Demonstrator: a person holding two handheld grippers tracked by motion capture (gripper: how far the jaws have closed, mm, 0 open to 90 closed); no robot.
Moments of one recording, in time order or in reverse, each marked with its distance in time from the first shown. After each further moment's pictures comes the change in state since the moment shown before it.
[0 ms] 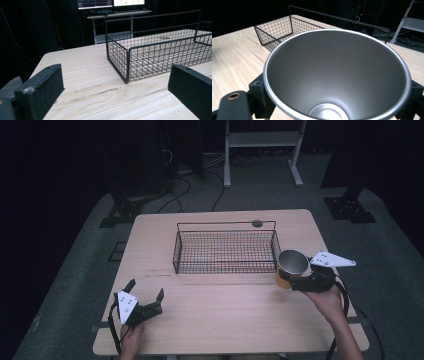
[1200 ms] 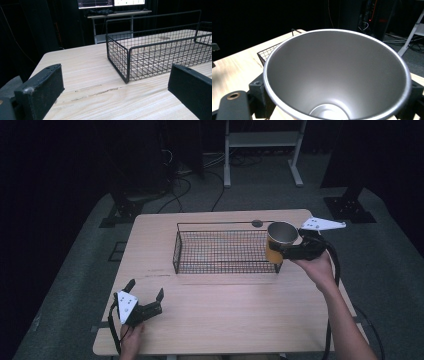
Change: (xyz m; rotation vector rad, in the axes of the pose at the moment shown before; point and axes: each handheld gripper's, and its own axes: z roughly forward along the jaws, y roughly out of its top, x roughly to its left) left arm 0.000 0.000 0.000 0.002 0.001 -0.006; right arm -0.021 0.077 0.037 -0.010 0.071 0.011
